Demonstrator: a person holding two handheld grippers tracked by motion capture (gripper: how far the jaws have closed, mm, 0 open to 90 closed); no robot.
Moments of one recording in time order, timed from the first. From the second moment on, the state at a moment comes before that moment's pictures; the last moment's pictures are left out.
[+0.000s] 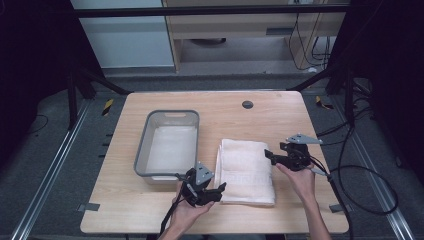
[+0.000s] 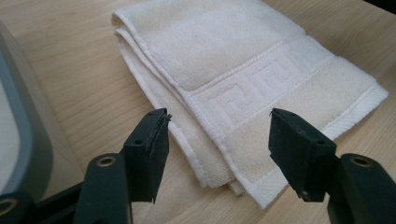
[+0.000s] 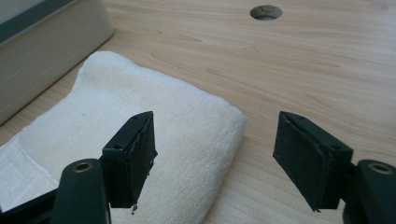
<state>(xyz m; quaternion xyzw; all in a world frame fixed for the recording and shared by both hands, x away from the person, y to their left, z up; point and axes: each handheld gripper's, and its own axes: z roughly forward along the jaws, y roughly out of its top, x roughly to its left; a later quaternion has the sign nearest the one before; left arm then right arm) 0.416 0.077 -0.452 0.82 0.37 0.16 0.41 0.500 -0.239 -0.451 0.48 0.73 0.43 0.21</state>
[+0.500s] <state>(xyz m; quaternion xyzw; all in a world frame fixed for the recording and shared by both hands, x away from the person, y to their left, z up) 0.427 0.065 -0.479 0.82 0.39 0.14 0.39 0.512 -0.229 -0.469 0.49 0.74 0.41 0.19</state>
